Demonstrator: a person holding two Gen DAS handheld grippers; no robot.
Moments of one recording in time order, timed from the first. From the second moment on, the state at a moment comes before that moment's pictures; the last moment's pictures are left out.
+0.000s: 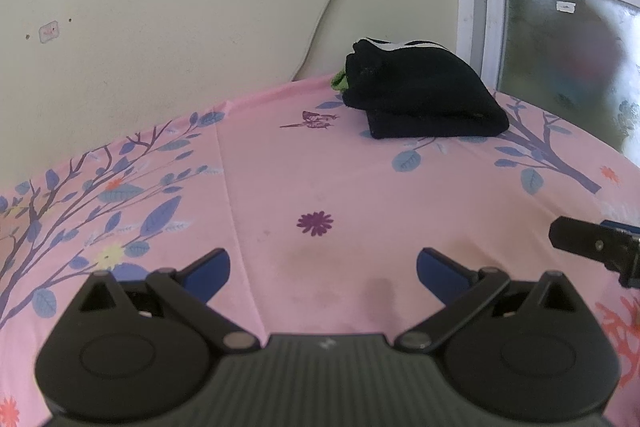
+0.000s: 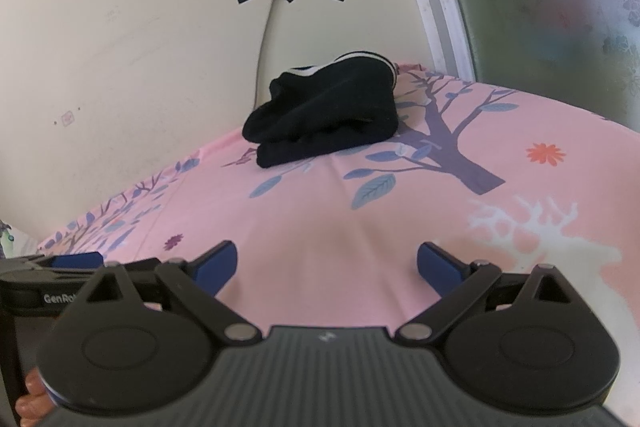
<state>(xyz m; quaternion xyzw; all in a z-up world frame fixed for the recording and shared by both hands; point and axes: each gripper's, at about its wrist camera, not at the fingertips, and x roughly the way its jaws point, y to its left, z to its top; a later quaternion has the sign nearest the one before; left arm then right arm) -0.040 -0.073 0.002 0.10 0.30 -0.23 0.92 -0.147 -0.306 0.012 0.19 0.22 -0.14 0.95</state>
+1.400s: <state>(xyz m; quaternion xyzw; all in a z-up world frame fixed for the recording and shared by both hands) -0.042 -0.077 -0.001 0.11 0.30 -0.23 0.92 -0.146 -0.303 0.013 0.19 0.22 -0.13 0.95</state>
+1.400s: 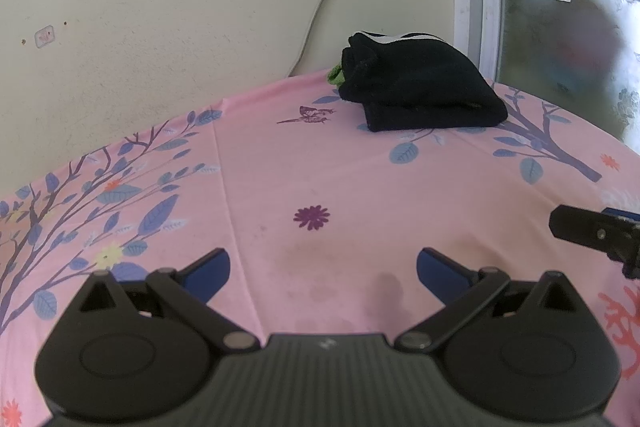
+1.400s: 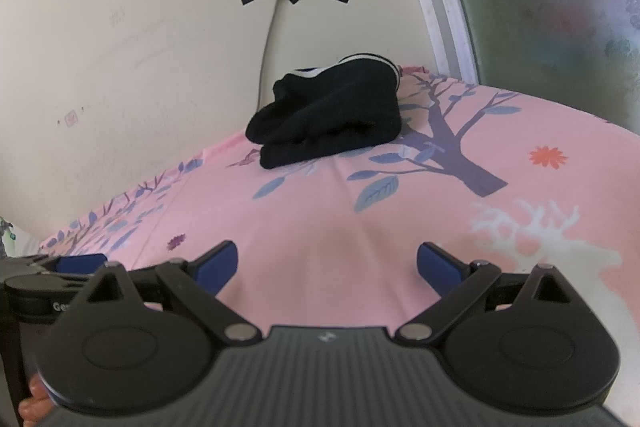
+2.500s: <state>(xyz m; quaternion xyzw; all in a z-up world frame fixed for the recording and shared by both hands) -0.046 -0.080 -0.002 0.12 0.31 -0.25 0.91 -0.144 -0.298 0.013 0.18 0.23 -0.17 0.94</state>
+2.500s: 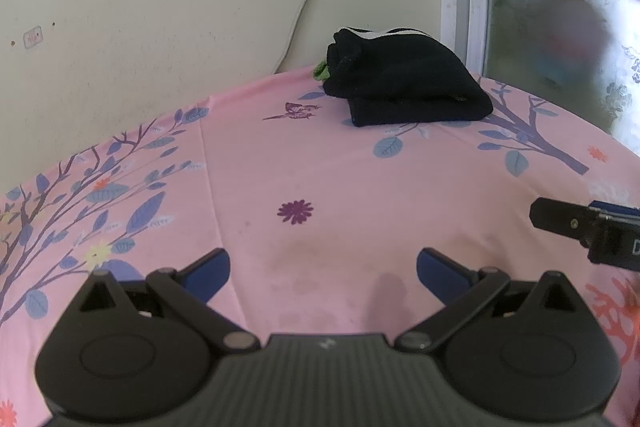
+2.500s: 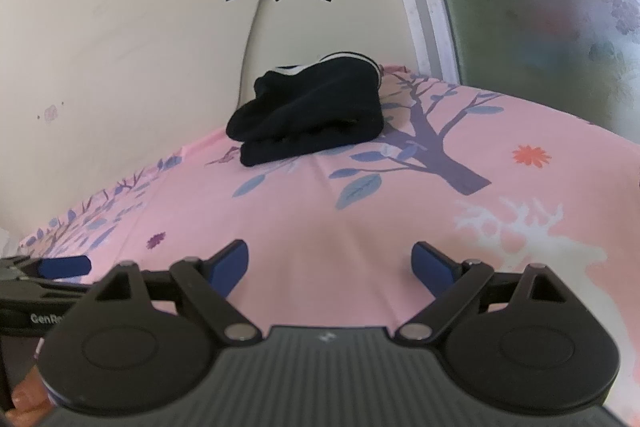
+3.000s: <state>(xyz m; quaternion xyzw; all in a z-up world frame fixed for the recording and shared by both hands) -0.047 -0.081 -0.002 0.12 0.30 -0.25 0.91 -0.143 -0.297 0.012 0.18 0.23 -0.17 0.94</state>
